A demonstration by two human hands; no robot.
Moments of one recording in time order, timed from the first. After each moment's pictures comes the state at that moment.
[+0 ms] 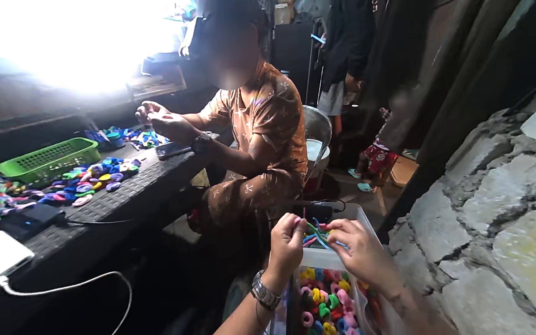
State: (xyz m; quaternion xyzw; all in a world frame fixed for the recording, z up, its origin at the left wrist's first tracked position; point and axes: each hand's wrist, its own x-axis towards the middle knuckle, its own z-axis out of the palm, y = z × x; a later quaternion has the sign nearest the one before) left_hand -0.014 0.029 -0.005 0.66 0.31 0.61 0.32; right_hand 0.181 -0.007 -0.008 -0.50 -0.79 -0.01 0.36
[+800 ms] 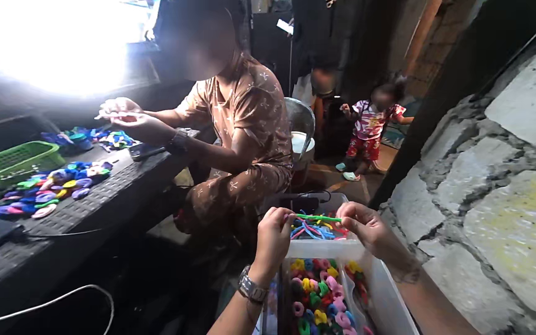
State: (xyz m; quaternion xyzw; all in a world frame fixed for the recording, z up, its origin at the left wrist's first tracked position) left_hand -0.019 0.030 0.003 0.73 0.42 0.49 0.21; right_hand 0.217 -0.002 0.005 -0.29 -0.67 0.37 0.58
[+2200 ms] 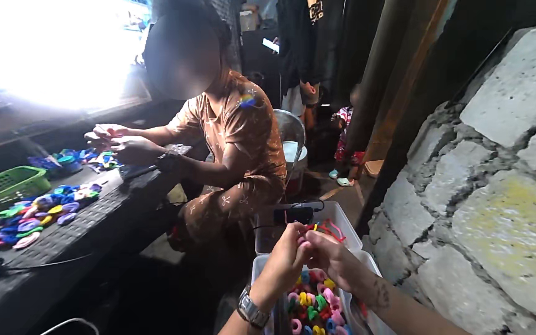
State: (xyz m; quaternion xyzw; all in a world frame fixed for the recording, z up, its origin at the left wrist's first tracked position) left_hand -0.006 0.023 -0.001 0.81 0.29 0.37 0.36; right_hand 0.150 -0.026 0.021 -0.41 -0.44 0.63 0.49
